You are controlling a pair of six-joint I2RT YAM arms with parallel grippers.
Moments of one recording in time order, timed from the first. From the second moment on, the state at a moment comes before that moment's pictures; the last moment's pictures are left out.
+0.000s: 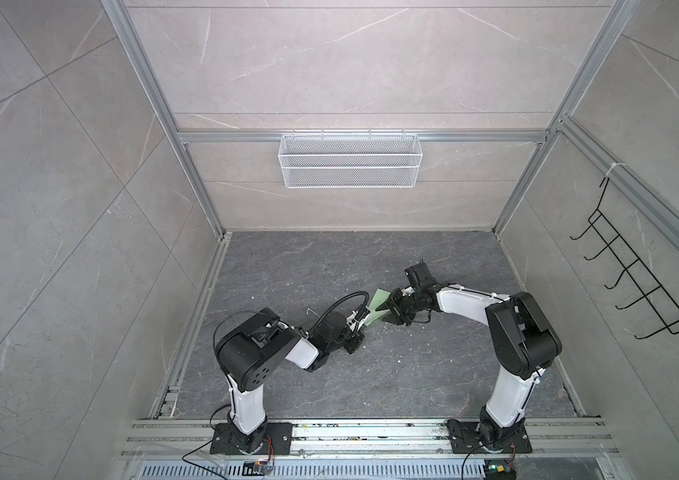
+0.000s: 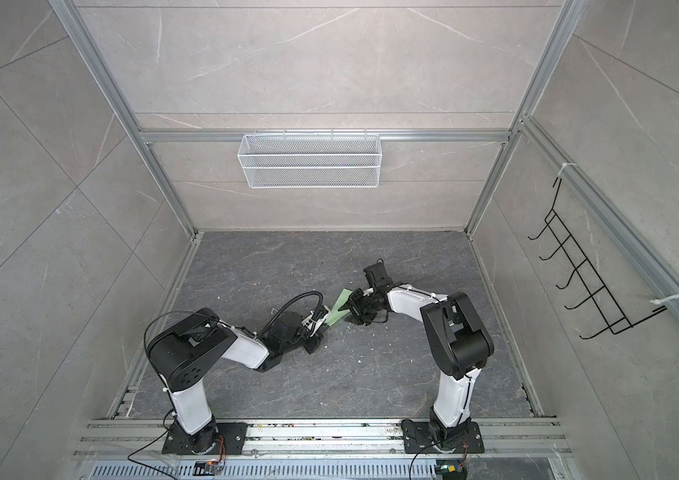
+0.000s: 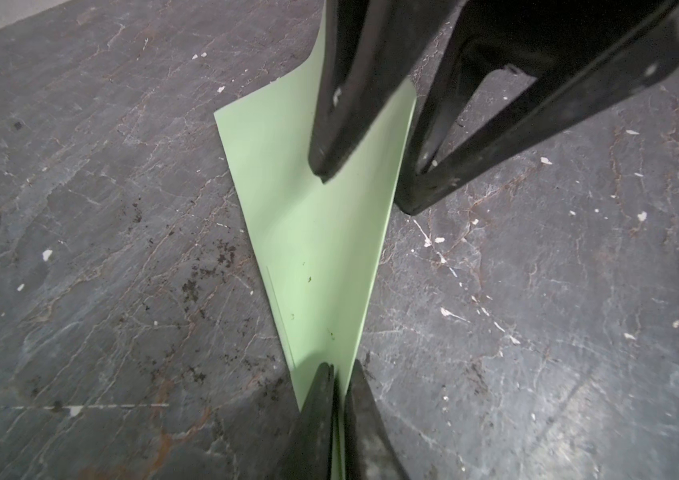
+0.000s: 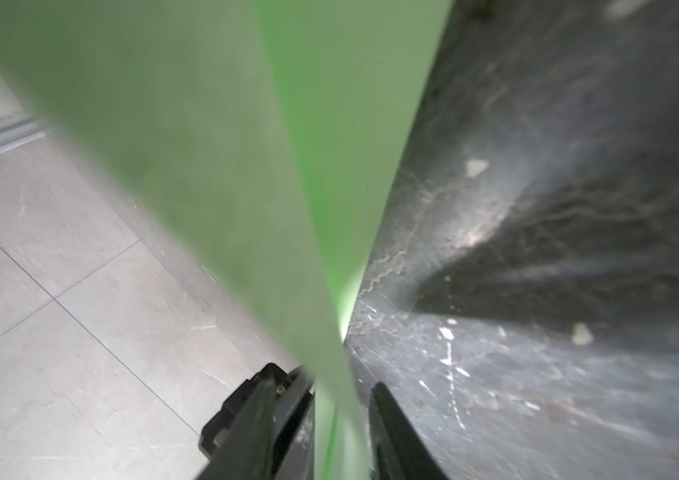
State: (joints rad) left arm -0.77 1.84 0.57 0.74 0.12 0.11; right arm 0.40 1.85 1.09 -0.31 -0.62 1.19
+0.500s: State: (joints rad) left arm -0.72 1.84 0.60 0.64 0.21 -0.10; right arm 0.38 1.66 1.02 -0.26 -0.52 0.93
